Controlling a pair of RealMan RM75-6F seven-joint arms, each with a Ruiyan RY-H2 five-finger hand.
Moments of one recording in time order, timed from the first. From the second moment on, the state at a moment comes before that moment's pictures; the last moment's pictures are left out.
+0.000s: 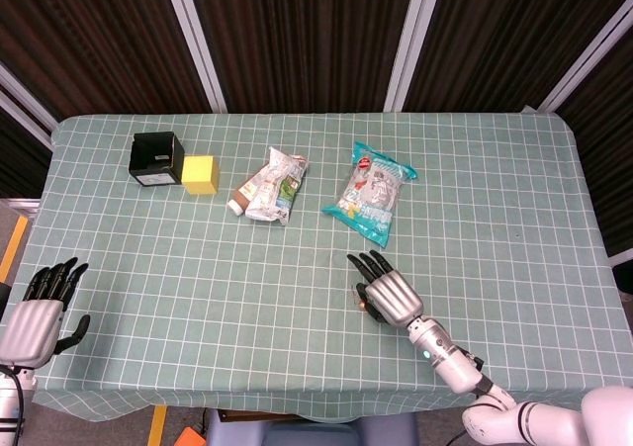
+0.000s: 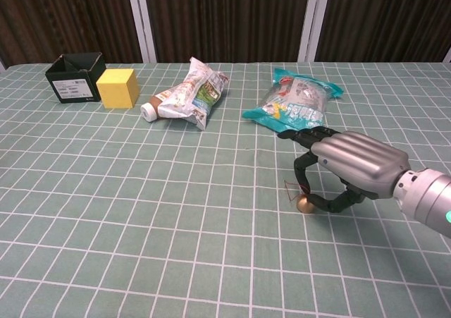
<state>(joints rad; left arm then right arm) -0.15 -1.15 -0.02 -1.57 1.47 1.39 0.08 0.55 -1.69 0.04 -1.26 -1.54 1.05 -0.23</state>
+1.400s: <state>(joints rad) -0.14 -1.14 -0.02 -1.58 1.48 1.40 0.06 0.56 -1.70 0.06 -1.36 -1.50 1.08 -0.27</state>
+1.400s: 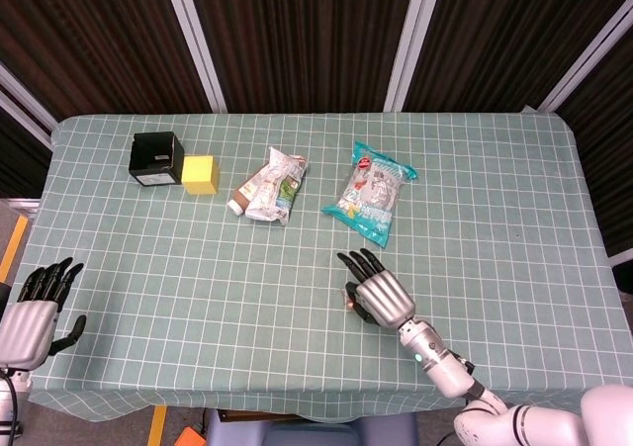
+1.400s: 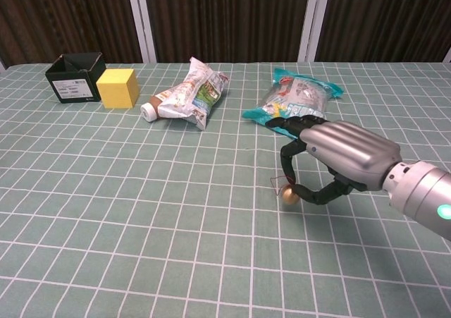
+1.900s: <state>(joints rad) -0.15 -1.14 -0.03 -1.57 1.46 1.39 0.05 0.57 -1.73 0.04 -1.31 -1.46 1.04 -0.32</state>
